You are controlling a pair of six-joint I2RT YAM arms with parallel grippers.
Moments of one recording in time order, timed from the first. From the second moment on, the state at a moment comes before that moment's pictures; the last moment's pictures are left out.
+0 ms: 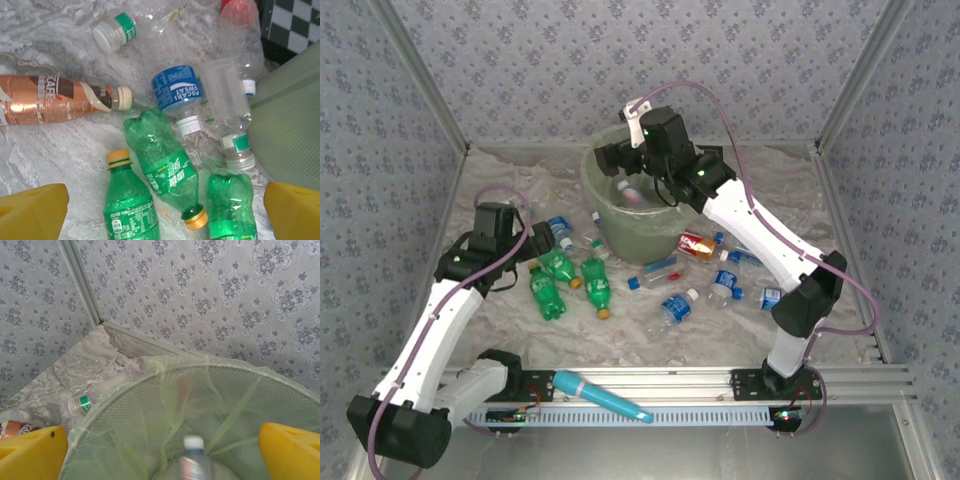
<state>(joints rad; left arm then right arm) -0.26 0.95 0.95 -0.83 -0.13 -0.54 0.74 1.75 1.91 -0.52 0.14 0.12</state>
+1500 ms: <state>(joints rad) -0.24 1.38 0.75 -0.87 0.12 -0.70 0.74 1.56 1.71 -0.47 0.28 0.10</state>
